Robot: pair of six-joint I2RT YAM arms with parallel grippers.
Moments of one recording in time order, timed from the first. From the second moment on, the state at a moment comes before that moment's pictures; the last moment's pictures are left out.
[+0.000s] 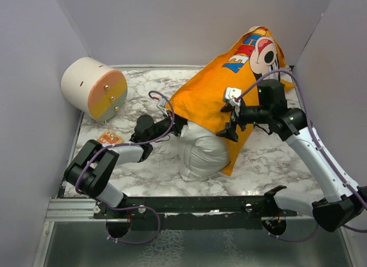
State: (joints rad) left arm -0.53 1.52 0.55 1.05 0.55 -0.90; right arm 0.44 1.15 1.32 -0.73 -0.77 -0.60
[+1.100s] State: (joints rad) left arm -0.53 1.57 0.63 0.98 0.59 -0.85; right arm 0.43 1.24 1.27 -0.79 -0.85 -0.62
